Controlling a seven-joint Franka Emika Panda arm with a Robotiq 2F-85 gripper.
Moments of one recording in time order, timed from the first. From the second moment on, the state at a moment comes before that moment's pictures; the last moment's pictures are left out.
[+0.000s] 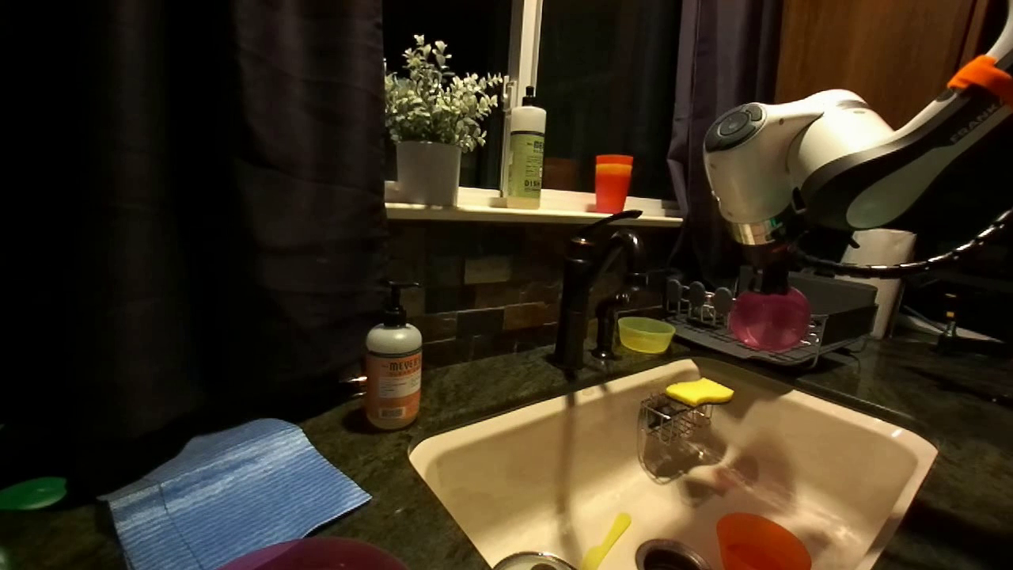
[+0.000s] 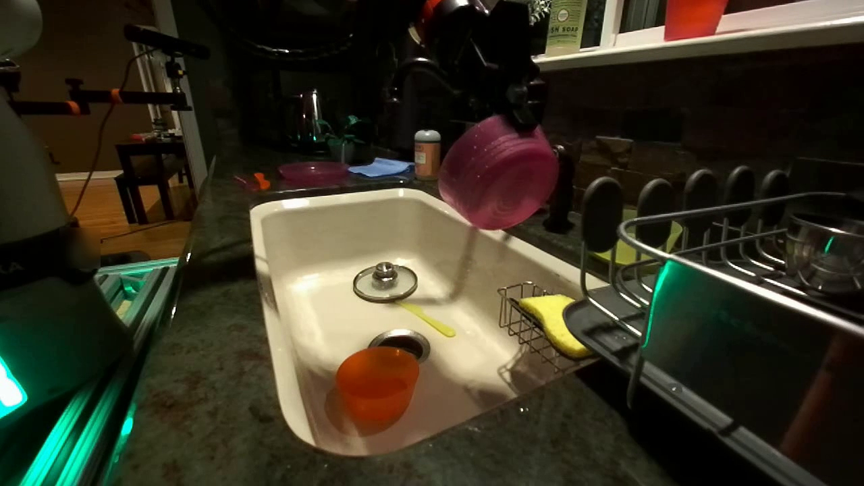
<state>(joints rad) 0.00 -0.21 0.03 -2.54 -1.10 2.08 0.61</state>
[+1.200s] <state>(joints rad) 0.07 -0.34 0.11 -2.60 -1.51 1.82 0.47</state>
